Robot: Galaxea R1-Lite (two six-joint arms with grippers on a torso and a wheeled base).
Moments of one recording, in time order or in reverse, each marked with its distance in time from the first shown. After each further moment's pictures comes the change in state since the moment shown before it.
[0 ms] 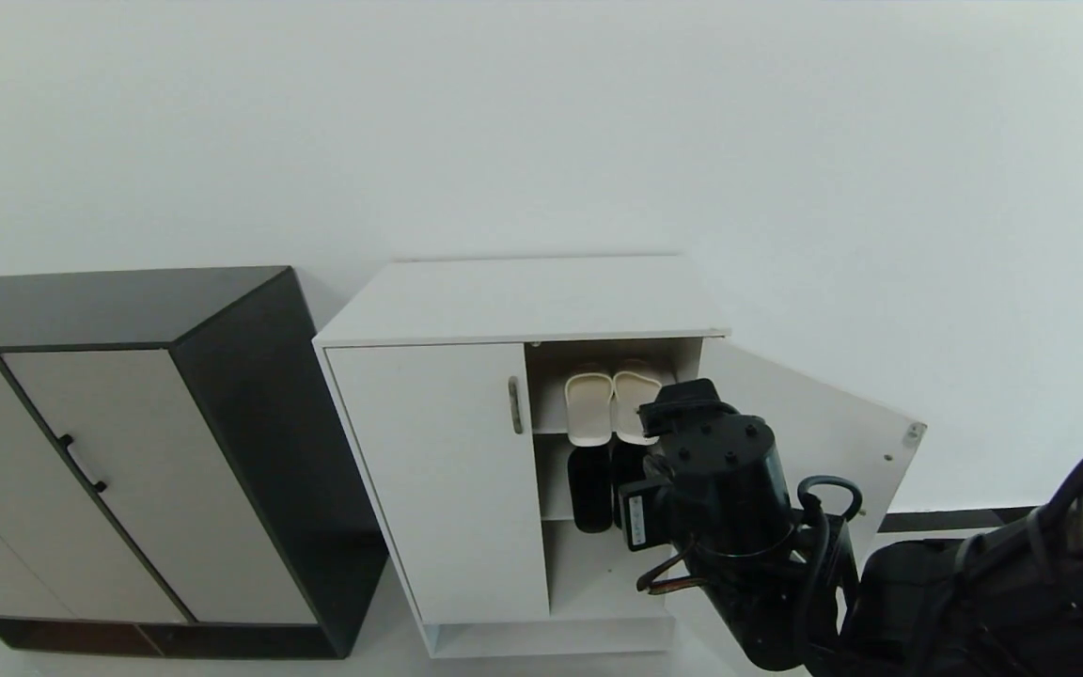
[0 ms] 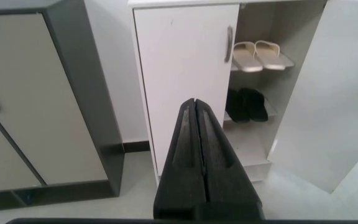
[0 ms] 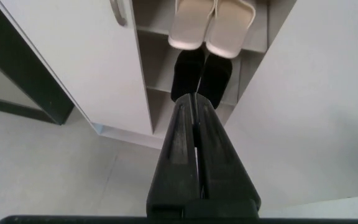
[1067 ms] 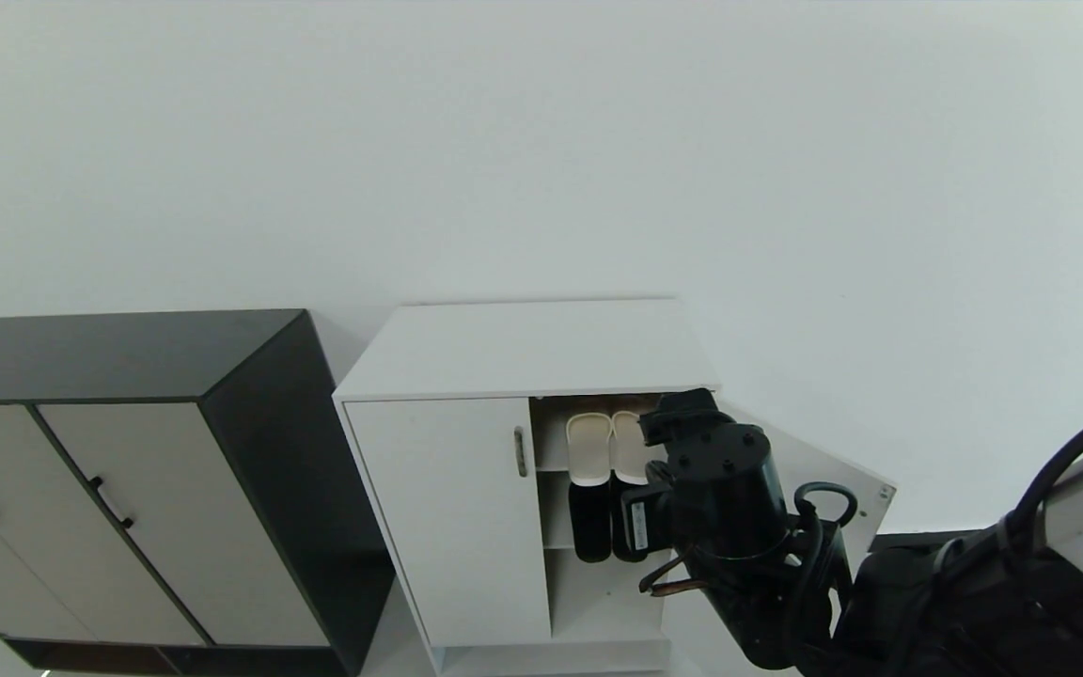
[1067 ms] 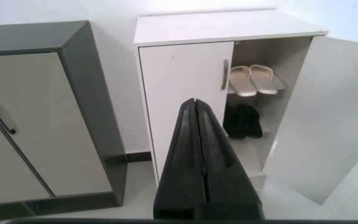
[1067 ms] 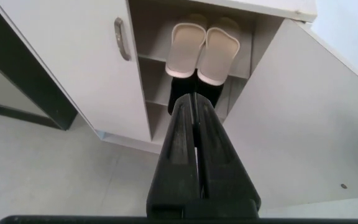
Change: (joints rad) left arm 0.000 0.000 0.000 0.000 0.000 -0.001; right arm -0.018 0.029 0.021 -0.041 0.019 -0.014
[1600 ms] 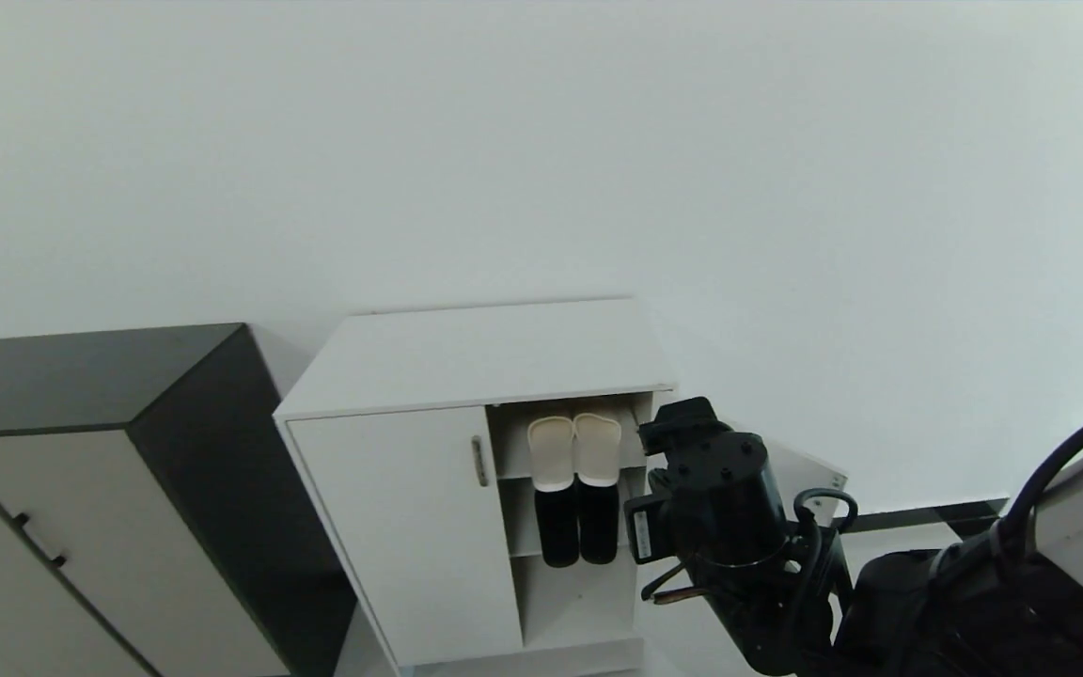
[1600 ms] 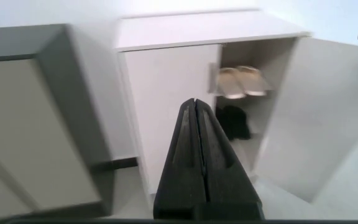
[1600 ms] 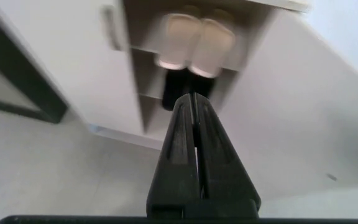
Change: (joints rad) left arm 0.000 0.000 0.000 0.001 0.000 -0.001; right arm -0.008 0.010 0.016 0.000 0.001 -0.010
